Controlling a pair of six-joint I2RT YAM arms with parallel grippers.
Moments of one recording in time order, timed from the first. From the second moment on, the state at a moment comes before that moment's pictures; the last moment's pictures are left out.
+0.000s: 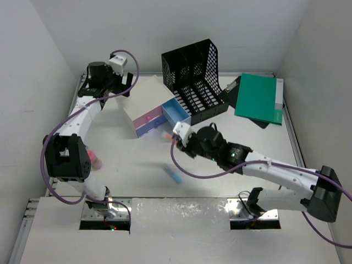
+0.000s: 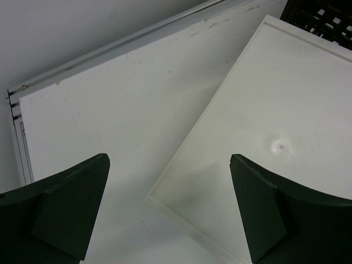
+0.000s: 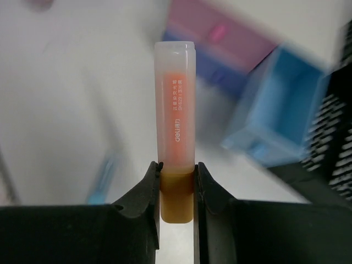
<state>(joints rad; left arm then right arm) -0.02 1.62 1.36 -0.23 0.20 0.28 0.99 1.15 0.76 -0.12 0.03 -0.23</state>
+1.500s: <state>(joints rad) -0.02 1.62 1.37 -0.26 0.21 0.26 1.12 1.55 1.27 -0.34 0.08 -0.20</state>
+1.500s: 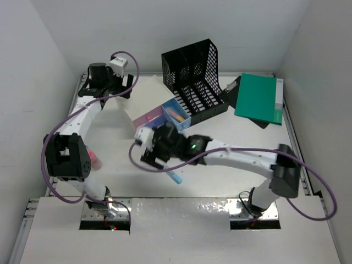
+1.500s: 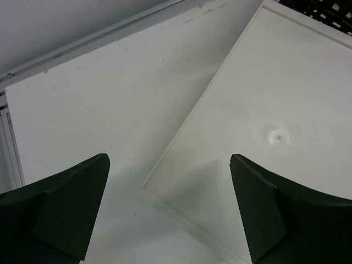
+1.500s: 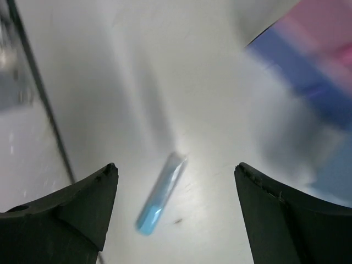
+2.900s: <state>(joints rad) -0.02 1.56 1.33 -0.30 0.20 0.29 0.70 1.71 1.44 -0.13 0.13 -0.17</state>
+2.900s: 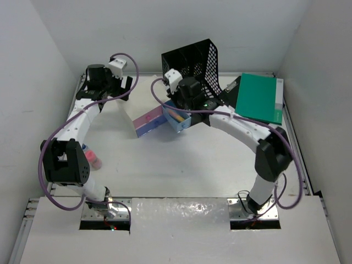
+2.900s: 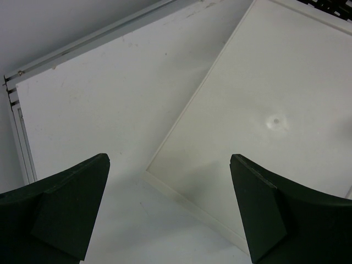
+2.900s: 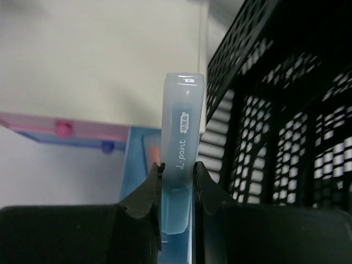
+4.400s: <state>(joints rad) -0.04 1.71 1.38 -0.31 0.18 0.27 0.91 2.06 1.52 0.05 0.24 0.06</state>
